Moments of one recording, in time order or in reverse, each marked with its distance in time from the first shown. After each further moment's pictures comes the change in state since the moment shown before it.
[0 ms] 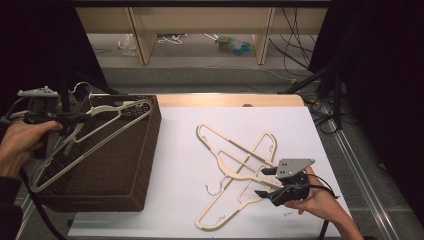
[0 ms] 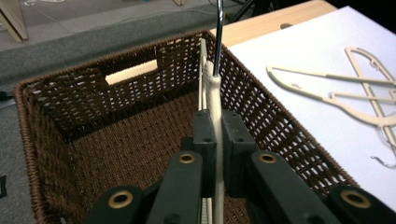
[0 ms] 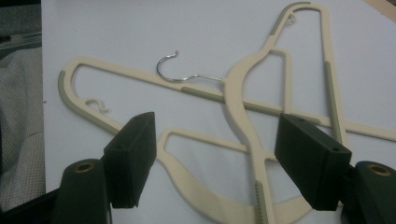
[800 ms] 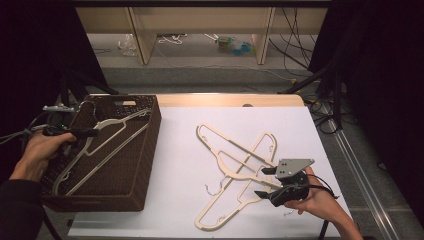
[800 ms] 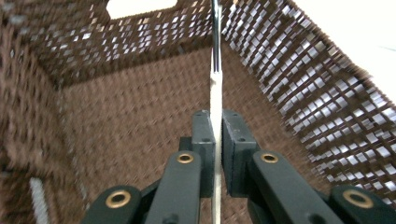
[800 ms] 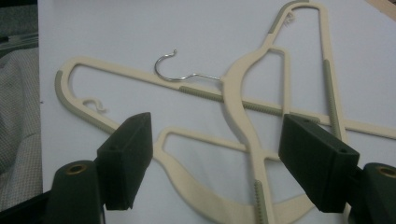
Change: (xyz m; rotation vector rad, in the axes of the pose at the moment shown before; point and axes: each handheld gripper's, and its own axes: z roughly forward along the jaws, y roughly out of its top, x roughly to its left) left arm 0.022 -0.046 0.042 0.138 0.054 -0.071; right arm 0.000 -0.001 0.001 0.000 -0.005 0.007
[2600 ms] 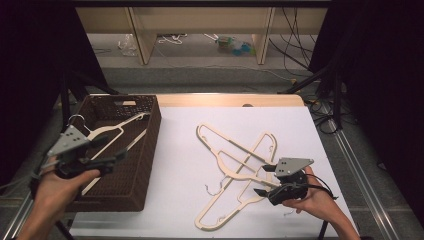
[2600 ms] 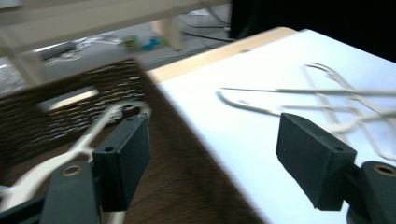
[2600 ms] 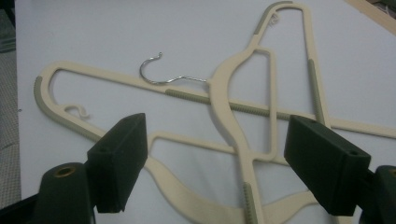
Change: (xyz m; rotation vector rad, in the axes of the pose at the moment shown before) left arm -0.182 -0.027 -0.051 -0.355 -0.019 0.185; right arm -0.001 0.000 0.003 -0.006 -0.052 0.014
